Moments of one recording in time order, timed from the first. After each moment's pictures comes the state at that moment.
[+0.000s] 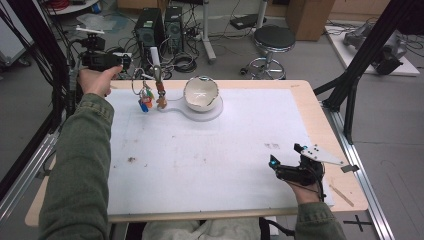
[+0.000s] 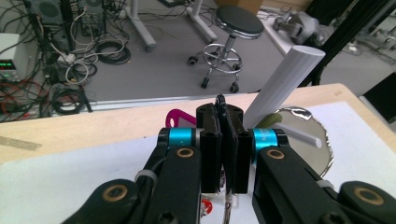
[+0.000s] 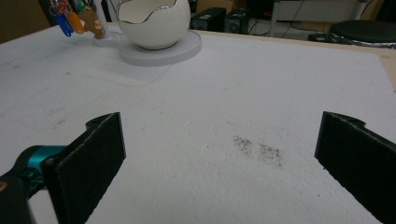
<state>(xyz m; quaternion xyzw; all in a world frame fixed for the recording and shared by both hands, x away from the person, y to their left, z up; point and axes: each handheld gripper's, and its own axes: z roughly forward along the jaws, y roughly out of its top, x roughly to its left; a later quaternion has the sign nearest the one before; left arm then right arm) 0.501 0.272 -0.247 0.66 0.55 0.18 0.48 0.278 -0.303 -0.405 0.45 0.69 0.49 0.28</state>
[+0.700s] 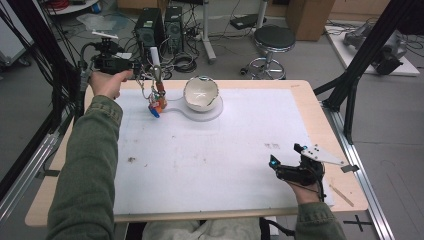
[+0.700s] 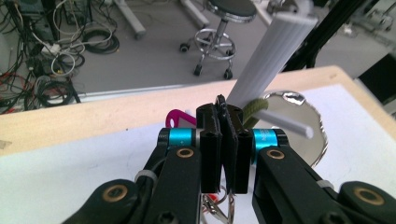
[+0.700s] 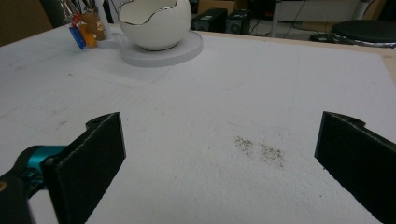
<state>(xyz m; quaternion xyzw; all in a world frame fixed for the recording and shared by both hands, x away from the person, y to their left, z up) 0.508 0.248 -0.261 0.69 0.54 0.16 0.46 0.278 -0.303 -0.406 0.45 0.69 0.50 0.28</state>
